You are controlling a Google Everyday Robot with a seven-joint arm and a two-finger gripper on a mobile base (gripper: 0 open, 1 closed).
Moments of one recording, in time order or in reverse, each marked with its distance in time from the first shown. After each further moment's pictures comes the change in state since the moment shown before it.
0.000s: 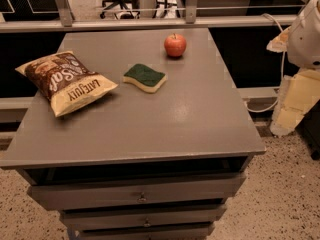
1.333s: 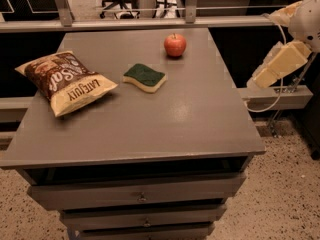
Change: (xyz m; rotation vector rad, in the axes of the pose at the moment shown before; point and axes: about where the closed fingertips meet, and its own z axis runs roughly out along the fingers) arm -0.021 -0.085 0.004 0.161 -0.396 0.168
